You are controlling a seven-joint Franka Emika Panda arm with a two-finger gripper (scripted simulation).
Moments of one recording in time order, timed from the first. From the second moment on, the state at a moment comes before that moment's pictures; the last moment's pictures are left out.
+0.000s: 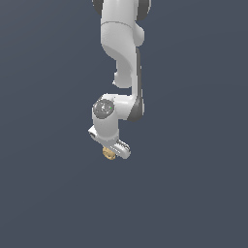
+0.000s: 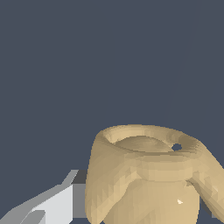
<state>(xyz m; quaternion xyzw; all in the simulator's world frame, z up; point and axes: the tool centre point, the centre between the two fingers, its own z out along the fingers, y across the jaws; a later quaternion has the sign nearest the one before) 0.019 -0.064 0.045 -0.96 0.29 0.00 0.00</state>
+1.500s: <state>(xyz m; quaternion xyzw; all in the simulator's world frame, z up) -0.005 -0.065 0.328 -0.96 0.29 0.00 0.00</state>
